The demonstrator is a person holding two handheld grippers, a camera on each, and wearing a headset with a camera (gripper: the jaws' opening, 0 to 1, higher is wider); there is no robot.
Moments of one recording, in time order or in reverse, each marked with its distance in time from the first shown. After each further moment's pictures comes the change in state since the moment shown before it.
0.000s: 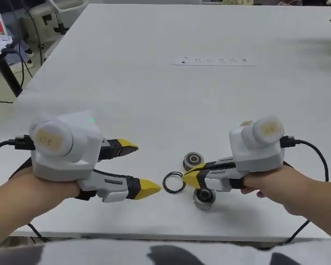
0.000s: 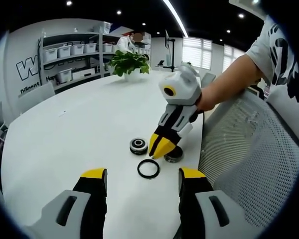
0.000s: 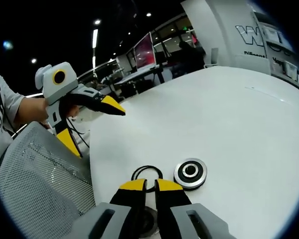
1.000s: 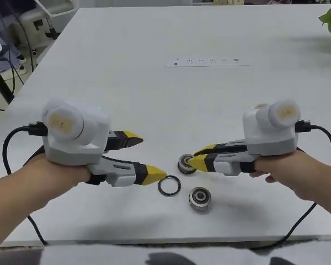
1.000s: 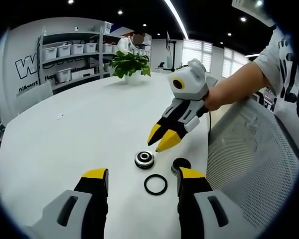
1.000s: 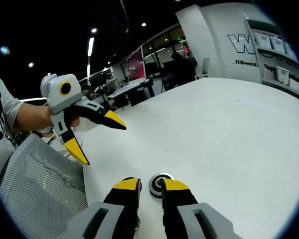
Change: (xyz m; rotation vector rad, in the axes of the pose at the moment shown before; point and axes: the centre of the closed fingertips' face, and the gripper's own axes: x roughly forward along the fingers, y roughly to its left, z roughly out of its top) left arm 0.024 0.018 0.024 -0.020 -0.015 -0.018; right arm -0.034 -0.029 0.027 -0.004 -0.091 -0.078
